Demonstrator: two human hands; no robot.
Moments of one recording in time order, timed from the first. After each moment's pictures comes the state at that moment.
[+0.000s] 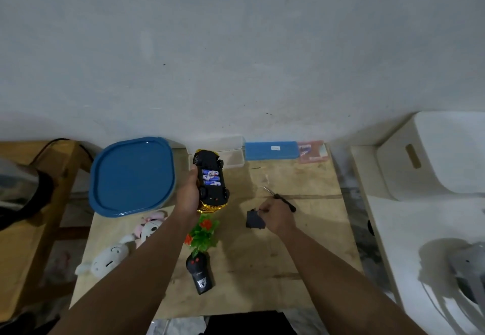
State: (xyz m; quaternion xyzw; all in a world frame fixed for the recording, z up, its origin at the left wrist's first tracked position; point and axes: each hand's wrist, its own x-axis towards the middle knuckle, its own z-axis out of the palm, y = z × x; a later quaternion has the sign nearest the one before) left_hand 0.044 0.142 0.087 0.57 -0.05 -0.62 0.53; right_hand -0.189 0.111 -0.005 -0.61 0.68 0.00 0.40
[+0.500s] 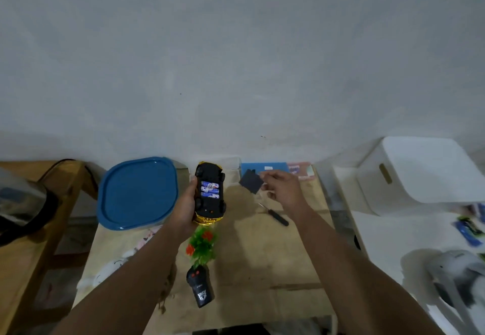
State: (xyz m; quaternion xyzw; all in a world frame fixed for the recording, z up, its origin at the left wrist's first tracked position) left_hand 0.050 0.165 0.140 0.47 -0.07 -0.71 0.52; right_hand -0.181 0.078 0.154 -0.42 0.59 -0.35 0.59
